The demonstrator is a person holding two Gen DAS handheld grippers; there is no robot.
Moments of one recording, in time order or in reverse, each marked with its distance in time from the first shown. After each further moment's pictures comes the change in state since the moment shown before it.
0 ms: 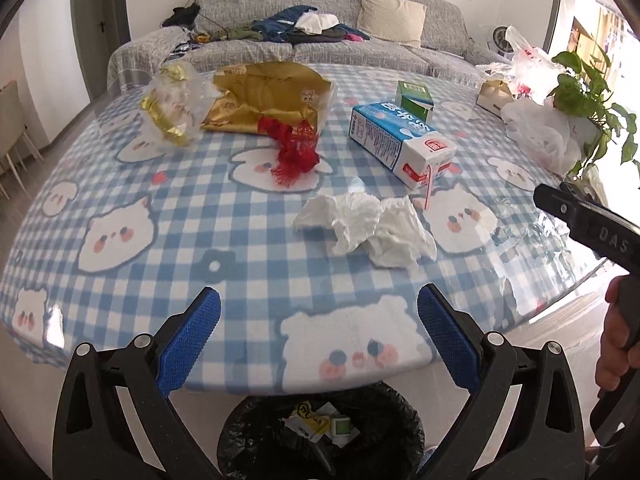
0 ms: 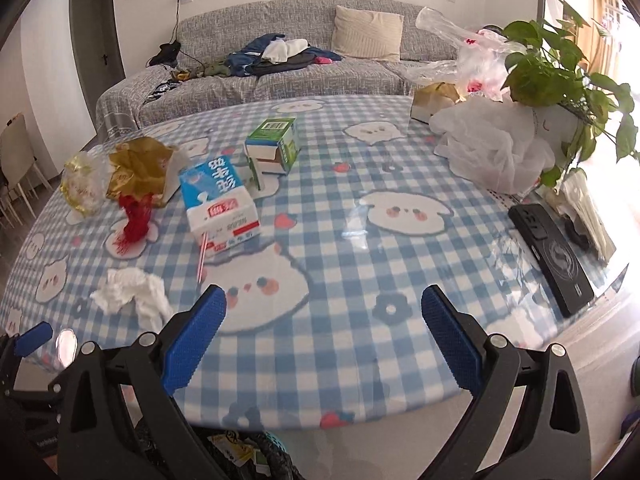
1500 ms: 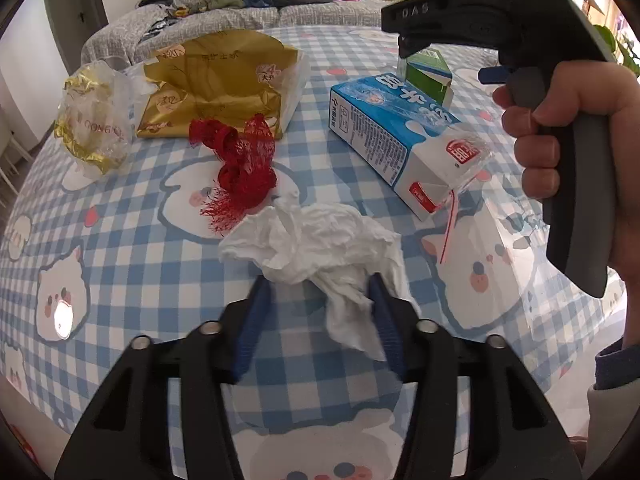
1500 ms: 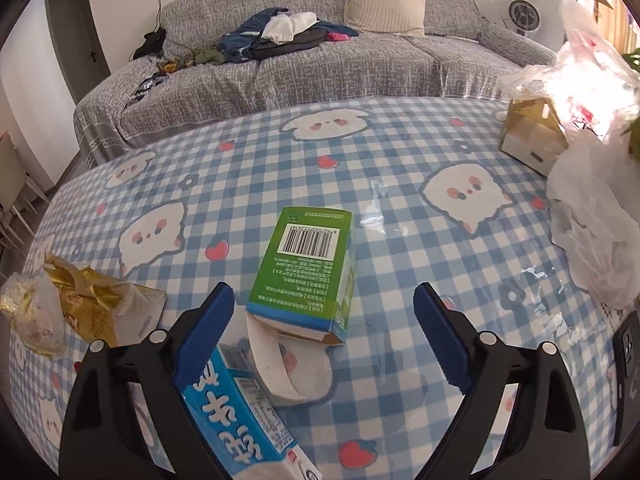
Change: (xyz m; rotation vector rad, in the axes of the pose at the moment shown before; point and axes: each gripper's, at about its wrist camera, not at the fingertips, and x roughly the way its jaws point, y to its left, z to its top) left arm 0.085 -0.029 0.056 0.040 0.151 0.021; right arm 0.174 0.055 0.153 0.020 0.120 0.041
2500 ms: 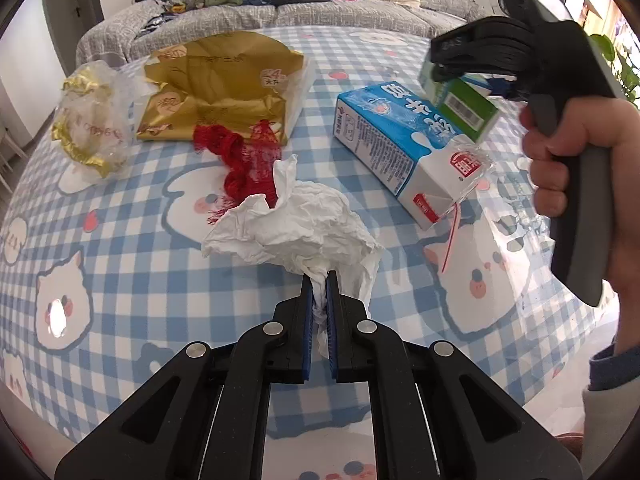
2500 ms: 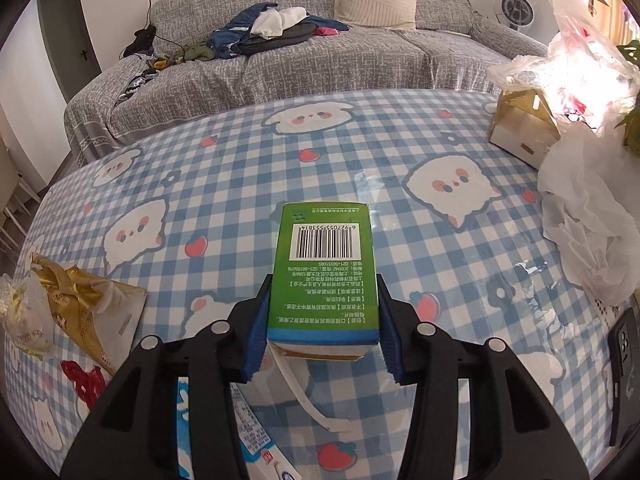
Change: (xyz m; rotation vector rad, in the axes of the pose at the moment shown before) left arm -0.004 0.013 0.009 -0.008 0.011 -0.032; right arm -0.006 -0.018 -0.007 0.030 0.004 -0.019
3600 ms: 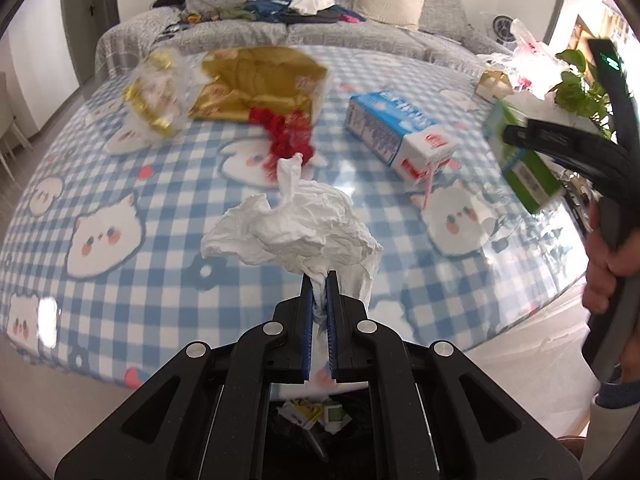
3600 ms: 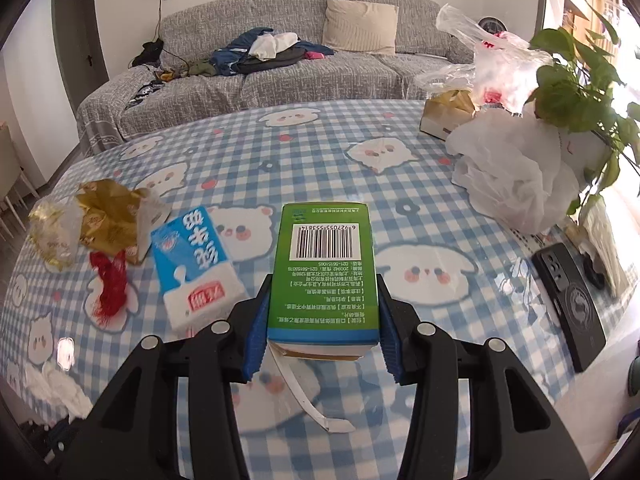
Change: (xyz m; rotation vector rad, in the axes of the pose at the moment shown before) left arm -0.068 0.019 -0.071 -0.042 -0.069 -0.030; right arm -0.119 -0.031 -0.110 -0.017 -0.099 -0.034
